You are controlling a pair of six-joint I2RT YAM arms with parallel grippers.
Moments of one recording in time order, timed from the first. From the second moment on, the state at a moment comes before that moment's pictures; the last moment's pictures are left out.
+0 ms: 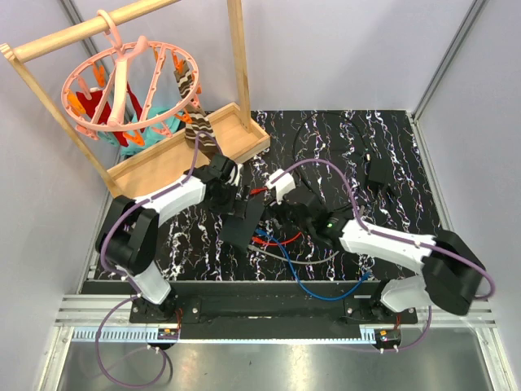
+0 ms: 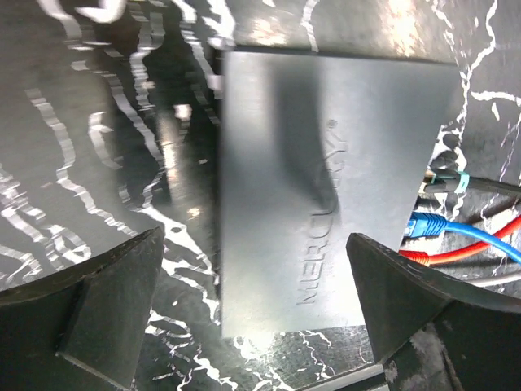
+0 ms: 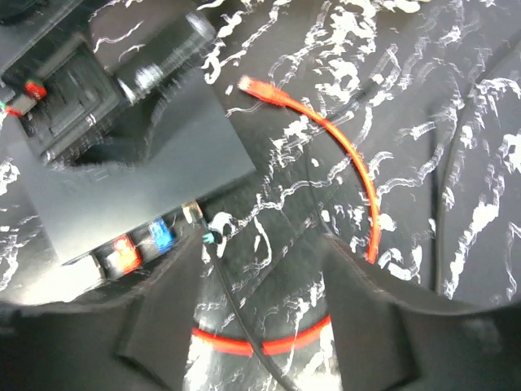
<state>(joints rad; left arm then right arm) -0.49 1.68 1.09 -0.59 0.12 -0.23 0.92 1.40 0.80 0.11 0.26 -0.01</state>
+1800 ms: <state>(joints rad) -0.98 1.73 1.00 -0.23 -0.02 -0.50 0.46 0.97 0.76 -0.52 0.34 0.58</state>
